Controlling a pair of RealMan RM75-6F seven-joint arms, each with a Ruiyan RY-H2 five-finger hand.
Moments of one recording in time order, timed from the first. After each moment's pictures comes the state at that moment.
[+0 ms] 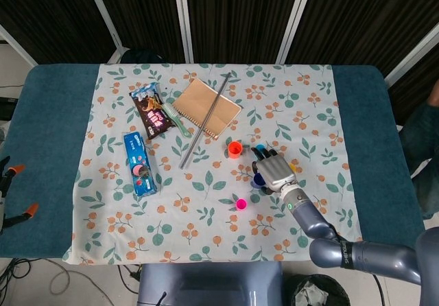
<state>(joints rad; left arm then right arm) -0.08 -1.12 -0.10 -1.64 1.37 1.47 0.03 0.91 -1.44 0.11 -1.59 -0.72 0.86 -0.61</state>
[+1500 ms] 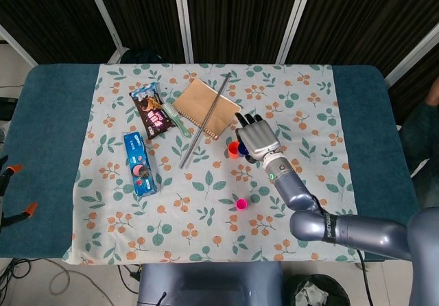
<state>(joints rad) -0.08 -1.11 -0.10 -1.65 1.35 1.46 0.01 1.17 -1.39 0.22 -1.56 -0.46 0.85 -0.74</state>
